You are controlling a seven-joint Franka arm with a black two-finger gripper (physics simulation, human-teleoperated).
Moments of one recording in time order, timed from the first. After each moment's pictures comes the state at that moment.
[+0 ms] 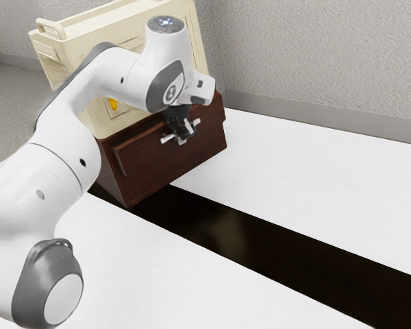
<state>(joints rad) 0.03 0.74 0.23 -0.78 0.16 1.75 0.50</state>
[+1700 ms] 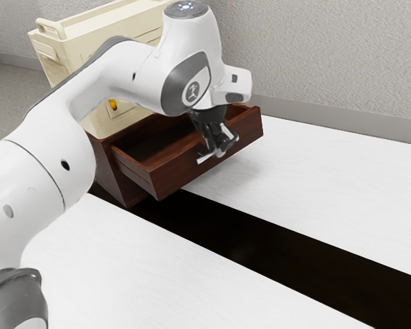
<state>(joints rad) -0.44 0.47 0.59 -1.17 -0.06 1.81 0.33</state>
